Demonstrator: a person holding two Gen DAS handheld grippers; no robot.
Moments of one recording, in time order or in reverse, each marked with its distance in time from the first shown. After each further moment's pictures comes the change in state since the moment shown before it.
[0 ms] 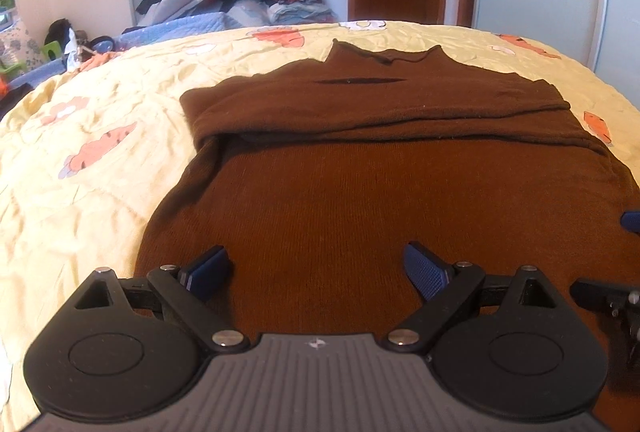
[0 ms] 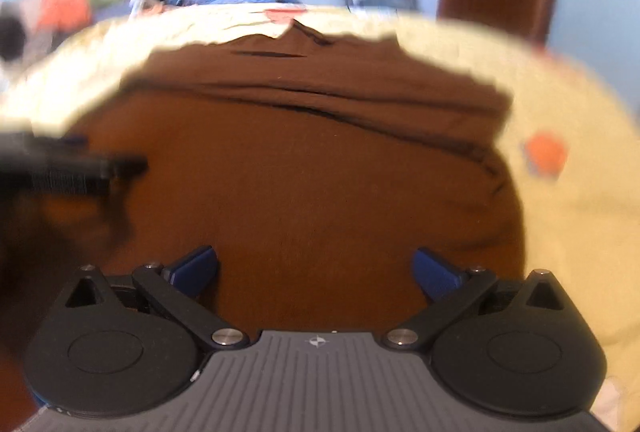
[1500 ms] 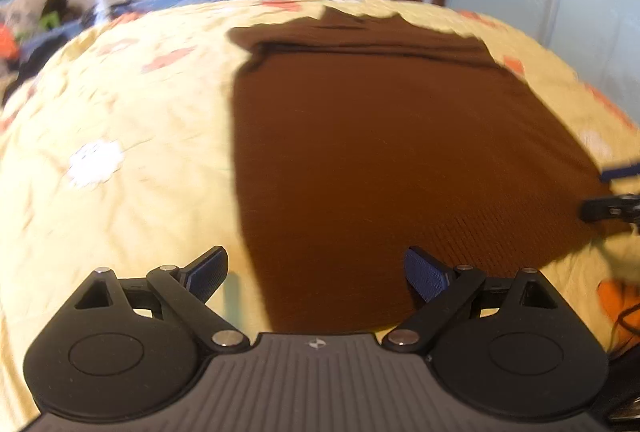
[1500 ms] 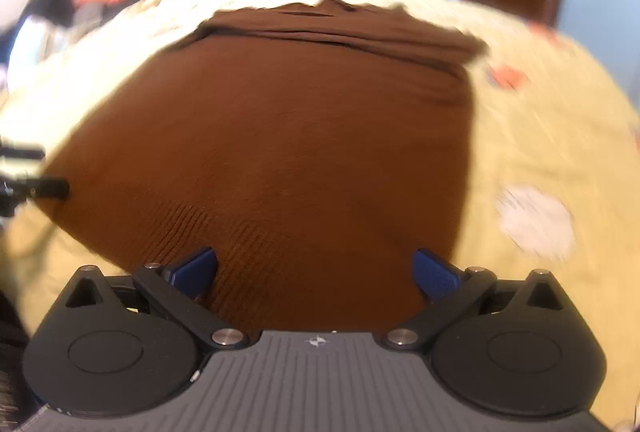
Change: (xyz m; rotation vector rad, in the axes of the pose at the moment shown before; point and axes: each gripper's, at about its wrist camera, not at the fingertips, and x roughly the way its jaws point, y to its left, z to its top) left arm -0.171 0.040 -0.123 -0.057 0.061 -0.098; right arm -0.128 -0.016 -0.075 0.069 0.114 0.131
